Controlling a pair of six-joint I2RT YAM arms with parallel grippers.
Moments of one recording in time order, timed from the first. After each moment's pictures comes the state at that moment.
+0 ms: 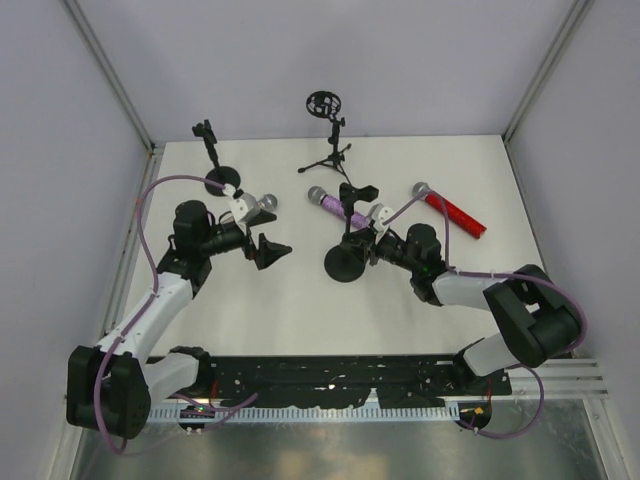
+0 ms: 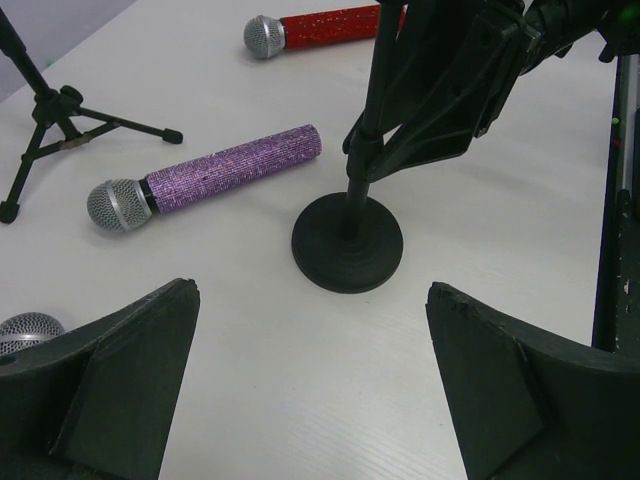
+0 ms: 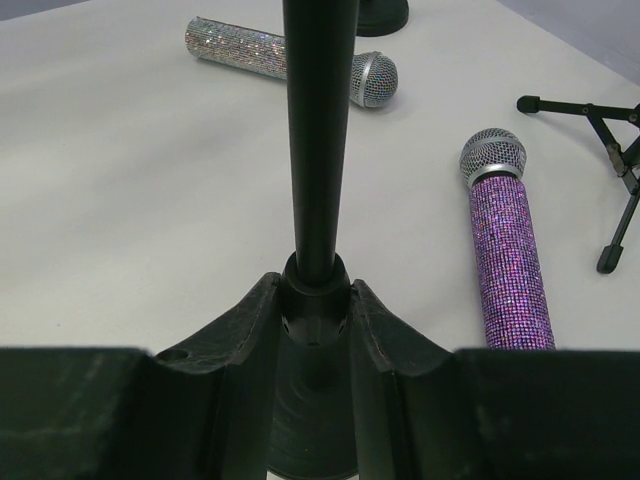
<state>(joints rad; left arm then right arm) -0.21 1.09 0.66 0.18 0.92 0.17 0.50 1.47 0.47 0.91 -0.51 -0.08</state>
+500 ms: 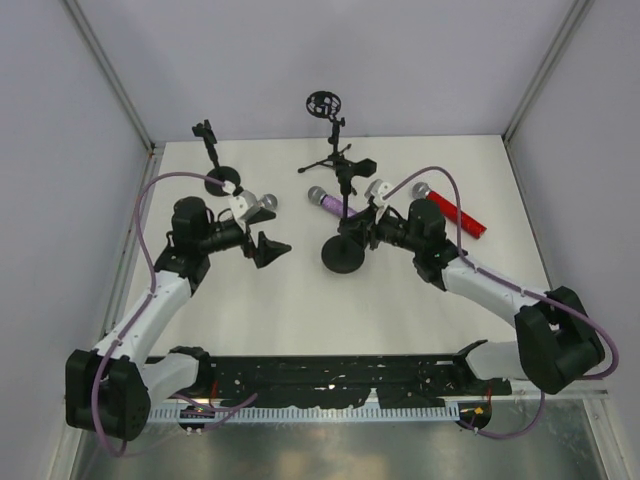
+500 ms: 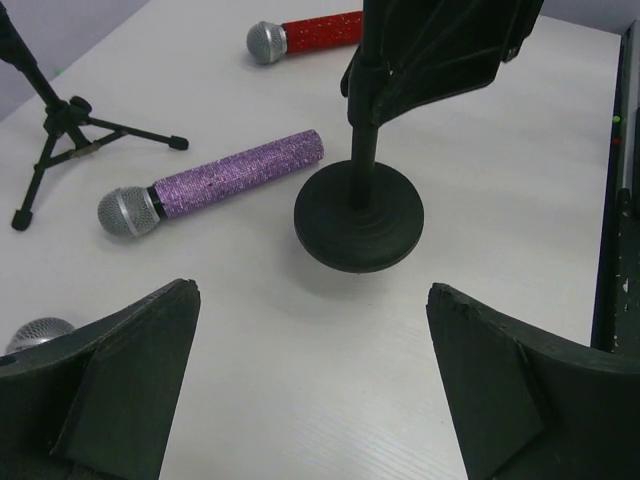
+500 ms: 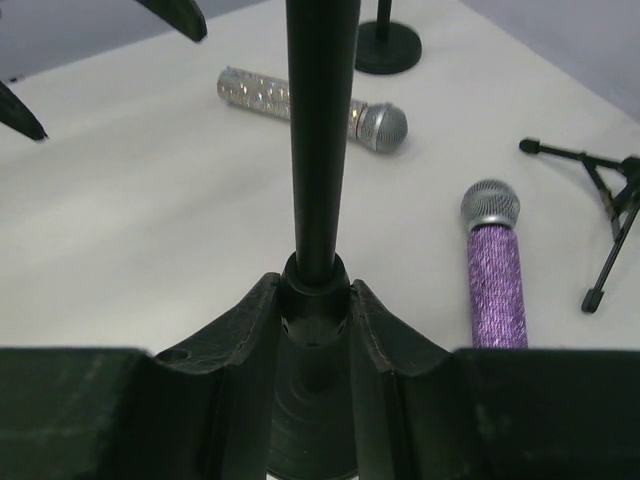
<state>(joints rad) -0.21 1.08 0.68 0.14 0.92 0.18 0.50 1.33 0.62 0.58 -0.55 -0.06</state>
